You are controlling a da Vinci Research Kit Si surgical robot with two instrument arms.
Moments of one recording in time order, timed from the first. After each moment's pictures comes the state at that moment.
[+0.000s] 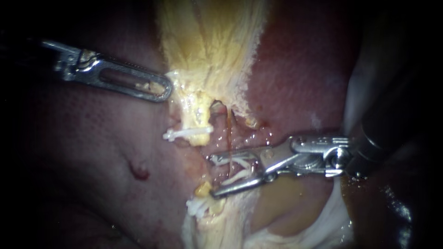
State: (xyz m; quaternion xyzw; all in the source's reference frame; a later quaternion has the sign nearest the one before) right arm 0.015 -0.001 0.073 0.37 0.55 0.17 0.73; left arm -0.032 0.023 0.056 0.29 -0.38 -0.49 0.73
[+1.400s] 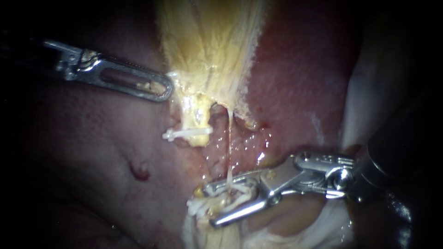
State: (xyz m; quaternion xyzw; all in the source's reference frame) right arm 0.015 -0.002 0.070 0.45 0.57 0.15 0.67; left arm -0.032 0.023 0.056 0.29 -0.38 -0.49 0.73
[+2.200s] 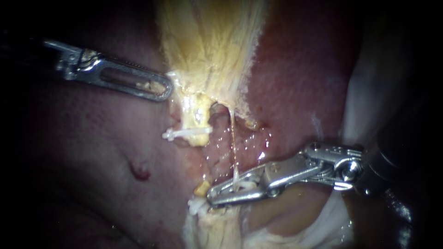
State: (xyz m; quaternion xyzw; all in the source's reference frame) right arm 0.013 -0.001 0.070 0.46 0.56 0.16 0.67; left arm -0.032 0.023 0.056 0.29 -0.38 -0.49 0.73
